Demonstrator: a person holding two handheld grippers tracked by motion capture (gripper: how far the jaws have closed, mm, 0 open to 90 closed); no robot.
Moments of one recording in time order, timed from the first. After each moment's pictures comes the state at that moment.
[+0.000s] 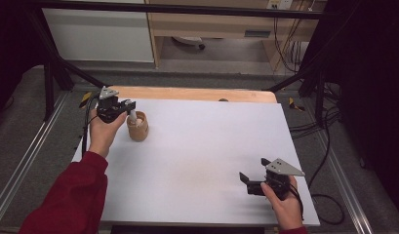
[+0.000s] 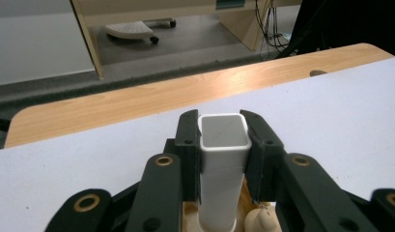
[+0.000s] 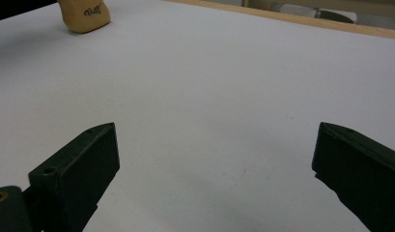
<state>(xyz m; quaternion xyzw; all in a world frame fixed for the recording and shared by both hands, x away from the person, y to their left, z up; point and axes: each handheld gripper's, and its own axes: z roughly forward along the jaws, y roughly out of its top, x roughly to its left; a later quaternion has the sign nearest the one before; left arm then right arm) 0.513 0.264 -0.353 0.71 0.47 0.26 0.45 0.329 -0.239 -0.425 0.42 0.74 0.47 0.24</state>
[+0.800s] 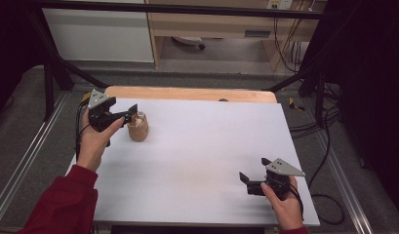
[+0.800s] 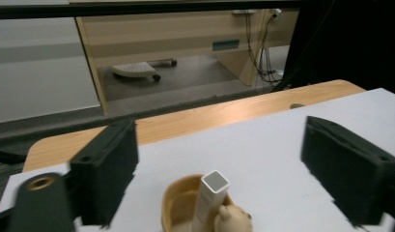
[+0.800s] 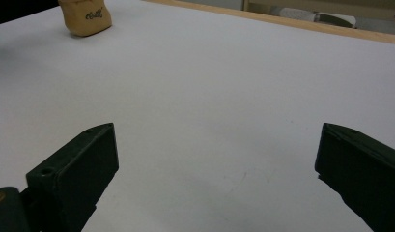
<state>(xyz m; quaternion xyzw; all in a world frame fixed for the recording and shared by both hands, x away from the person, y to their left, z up) 0.460 0.264 -0.329 0.67 0.44 0.30 0.51 0.328 -0.239 -0.423 0.42 0.73 0.48 0.24</state>
